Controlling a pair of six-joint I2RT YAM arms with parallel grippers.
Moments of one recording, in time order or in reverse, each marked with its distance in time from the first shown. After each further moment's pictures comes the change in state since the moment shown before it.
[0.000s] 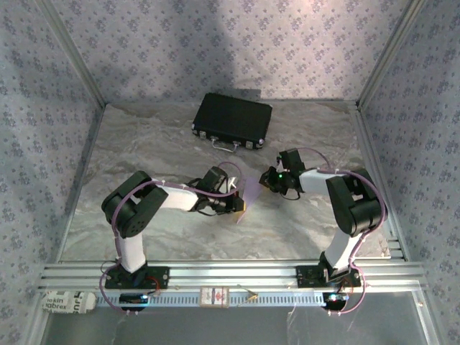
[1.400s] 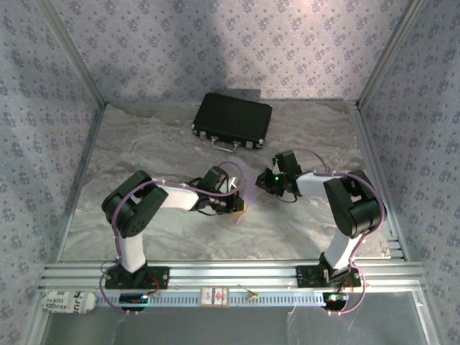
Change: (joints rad) left arm 0.000 0.000 0.013 -0.026 0.003 0.011; right arm 0.040 -0.002 -0.037 0.076 -0.003 0.010
